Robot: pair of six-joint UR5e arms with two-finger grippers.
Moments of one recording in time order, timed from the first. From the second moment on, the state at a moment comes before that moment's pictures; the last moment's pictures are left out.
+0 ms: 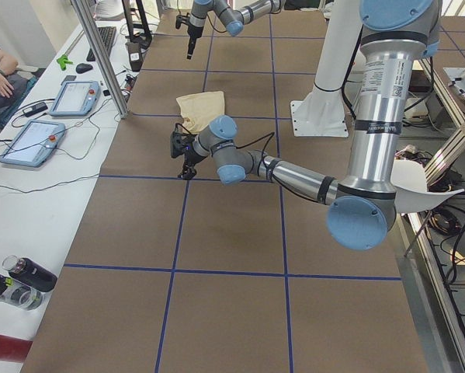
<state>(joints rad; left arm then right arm) -0.97 -1.64 -1.71 -2.45 -1.75 -1.25 0.94 -1.06 1.60 -1.37 1.89 0.91</state>
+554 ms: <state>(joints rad) -1.20 -1.61 -1.66 -2.38 -1.91 -0.75 1.10 -1.24 1.61 -1.38 1.98 0.70</state>
